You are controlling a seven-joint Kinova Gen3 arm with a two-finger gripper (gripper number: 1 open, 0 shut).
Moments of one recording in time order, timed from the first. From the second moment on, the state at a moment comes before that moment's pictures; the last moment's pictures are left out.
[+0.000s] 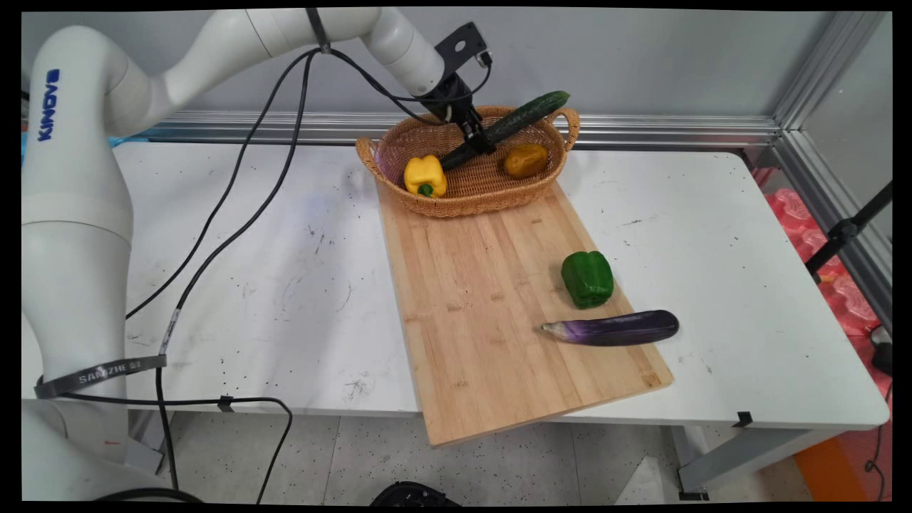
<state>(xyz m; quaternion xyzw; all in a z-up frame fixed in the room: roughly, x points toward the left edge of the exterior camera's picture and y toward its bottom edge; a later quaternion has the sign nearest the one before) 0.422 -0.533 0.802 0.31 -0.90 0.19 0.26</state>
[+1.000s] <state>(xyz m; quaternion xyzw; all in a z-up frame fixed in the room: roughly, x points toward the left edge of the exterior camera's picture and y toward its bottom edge) 0.409 -0.534 0.821 0.30 -0.89 0.20 0.27</state>
